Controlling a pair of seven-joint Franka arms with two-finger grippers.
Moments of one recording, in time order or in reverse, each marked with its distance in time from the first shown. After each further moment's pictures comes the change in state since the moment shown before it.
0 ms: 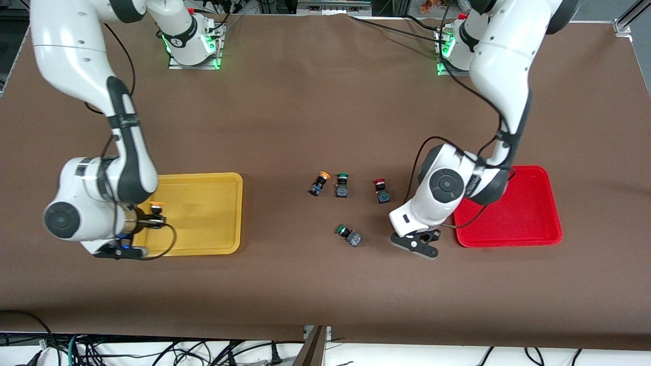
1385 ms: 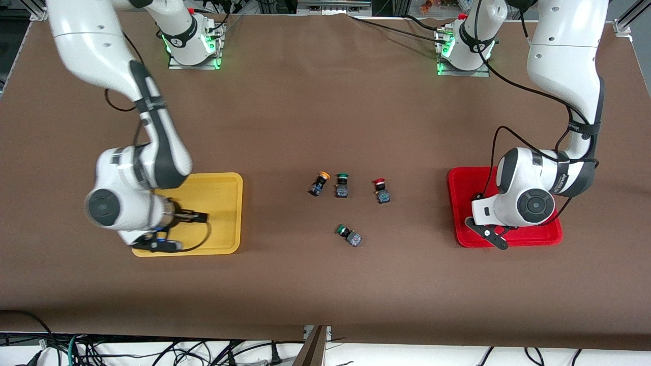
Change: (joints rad) left arm 0.160 -0.093 0.124 -0.214 0.011 -0.094 0.477; right arm 0.196 -0.071 0.080 -0.038 0.044 0.048 0.351
